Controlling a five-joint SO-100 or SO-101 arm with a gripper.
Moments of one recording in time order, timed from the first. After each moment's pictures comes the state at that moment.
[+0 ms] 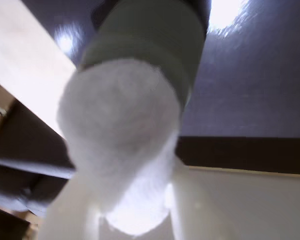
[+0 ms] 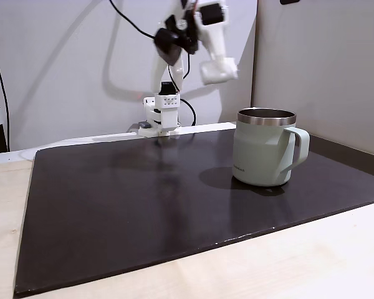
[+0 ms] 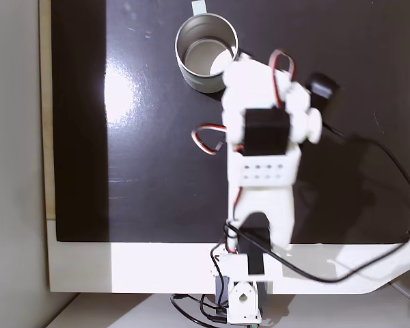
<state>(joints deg) -2.4 72.6 34.4 100.5 24.1</state>
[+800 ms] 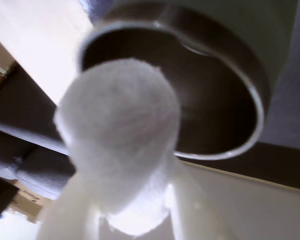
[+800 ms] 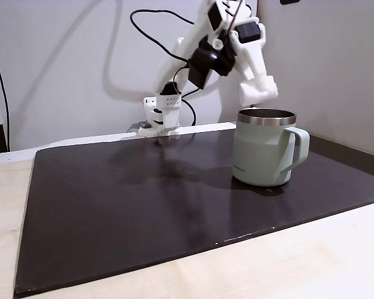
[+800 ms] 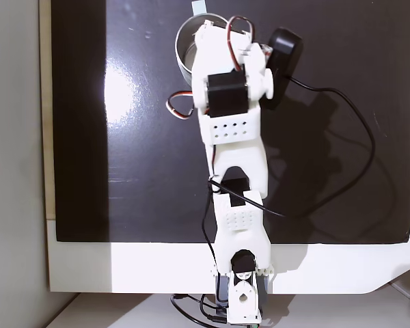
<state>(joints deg) -8.1 43.3 0.4 98.3 24.3</state>
